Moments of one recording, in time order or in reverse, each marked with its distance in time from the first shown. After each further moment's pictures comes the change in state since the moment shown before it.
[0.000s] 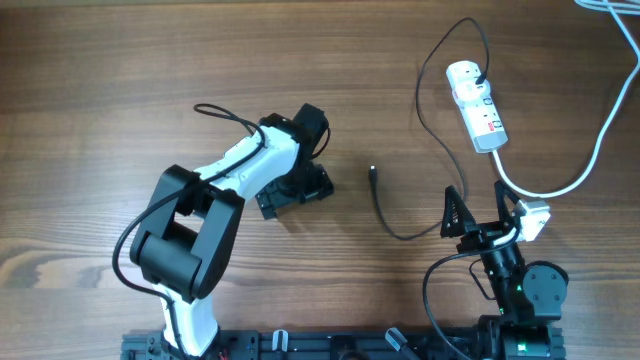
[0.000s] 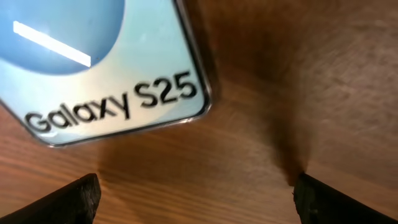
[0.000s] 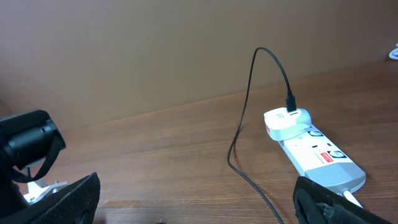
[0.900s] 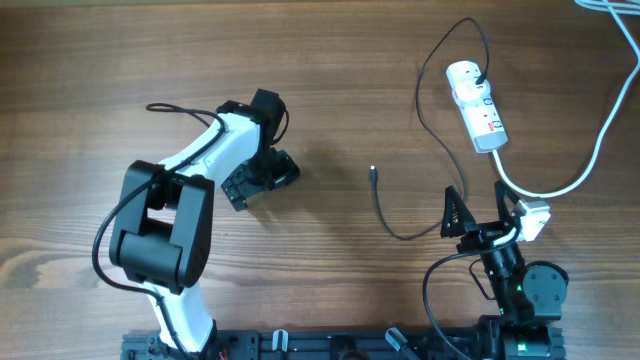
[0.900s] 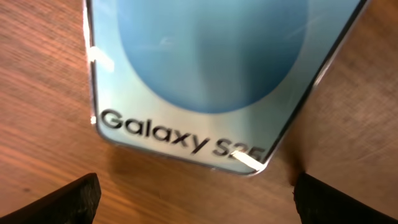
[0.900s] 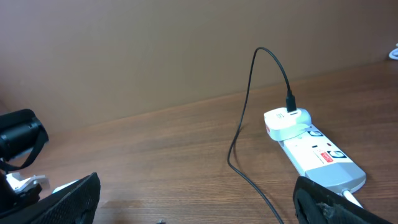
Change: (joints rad) left arm 0.181 -0.005 0.001 -0.045 -0.061 0.019; right arm 0.000 0.000 0.000 0.000 0.000 0.000
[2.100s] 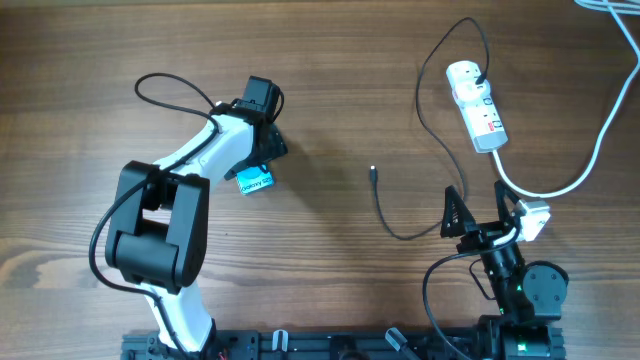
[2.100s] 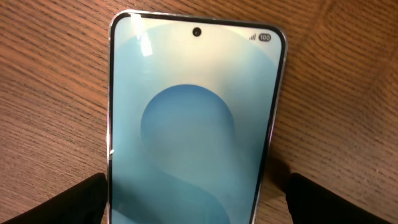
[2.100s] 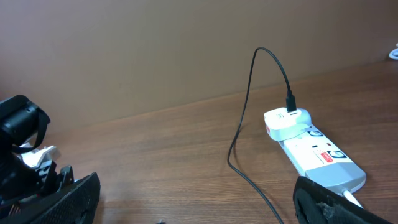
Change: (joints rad) left arm 0.034 -0.008 -0.028 0.327 -0.236 0.148; right arm 0.000 0.000 0.000 0.000 0.000 0.000
